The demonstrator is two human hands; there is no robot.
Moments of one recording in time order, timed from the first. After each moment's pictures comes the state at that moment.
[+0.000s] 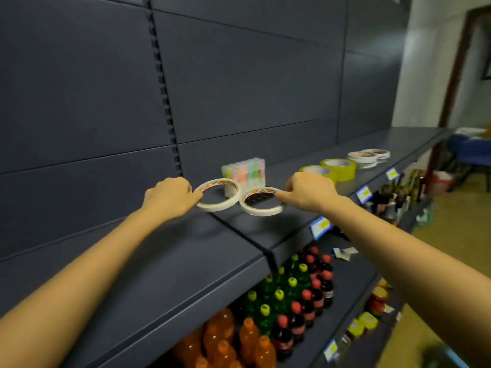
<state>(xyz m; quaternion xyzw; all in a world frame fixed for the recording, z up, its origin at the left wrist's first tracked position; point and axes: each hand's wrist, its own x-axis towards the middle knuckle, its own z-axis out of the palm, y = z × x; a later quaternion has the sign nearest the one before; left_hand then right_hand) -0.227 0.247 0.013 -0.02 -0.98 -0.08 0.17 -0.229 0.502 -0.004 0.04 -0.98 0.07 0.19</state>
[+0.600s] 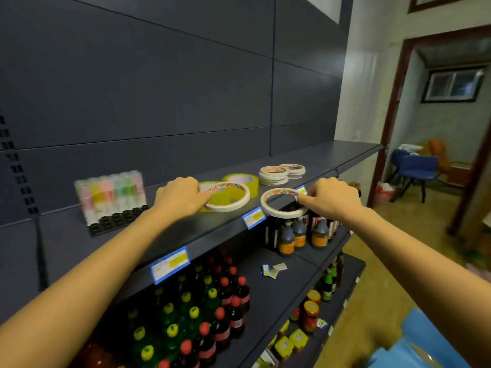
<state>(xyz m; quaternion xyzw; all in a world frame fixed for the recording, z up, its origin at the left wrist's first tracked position) -0.310 0.545 -0.002 -0.10 -0.97 -0.11 0.18 -0.264 0.823 -0.010 -0.07 -0.97 0.04 0.23</state>
